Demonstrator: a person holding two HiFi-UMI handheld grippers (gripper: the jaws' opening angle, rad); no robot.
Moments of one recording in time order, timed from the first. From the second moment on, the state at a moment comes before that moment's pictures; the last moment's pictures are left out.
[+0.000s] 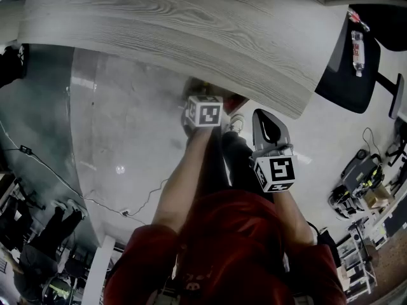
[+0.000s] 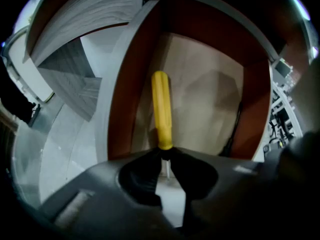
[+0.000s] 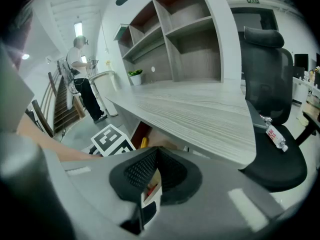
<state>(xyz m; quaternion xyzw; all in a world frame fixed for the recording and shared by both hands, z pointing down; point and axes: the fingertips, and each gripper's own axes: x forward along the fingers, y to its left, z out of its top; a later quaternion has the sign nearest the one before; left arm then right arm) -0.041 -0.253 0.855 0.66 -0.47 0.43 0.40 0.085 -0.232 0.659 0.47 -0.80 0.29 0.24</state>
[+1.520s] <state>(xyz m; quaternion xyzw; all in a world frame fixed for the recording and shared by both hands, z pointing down) -0.028 -0.136 0.642 0.71 -0.52 0.32 0.36 0.109 -0.157 0.556 0.46 -0.83 0.26 0.17</state>
